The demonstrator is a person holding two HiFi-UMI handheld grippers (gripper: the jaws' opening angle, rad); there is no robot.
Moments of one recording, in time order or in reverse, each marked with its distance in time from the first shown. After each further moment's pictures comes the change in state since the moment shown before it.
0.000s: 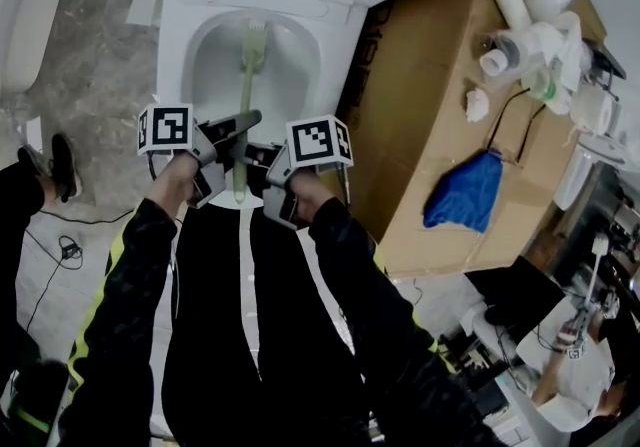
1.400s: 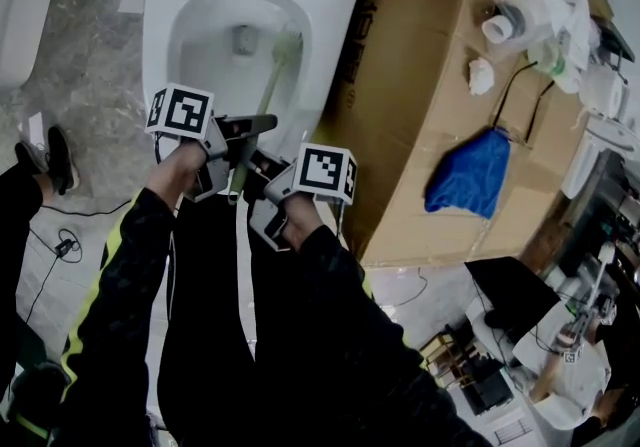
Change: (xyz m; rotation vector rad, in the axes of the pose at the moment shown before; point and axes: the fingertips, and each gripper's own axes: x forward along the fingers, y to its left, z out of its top) left arm 0.038 0.006 -0.062 0.026 0.244 0.048; right arm -0.042 -0.031 -0.018 0.117 -0.334 0.013
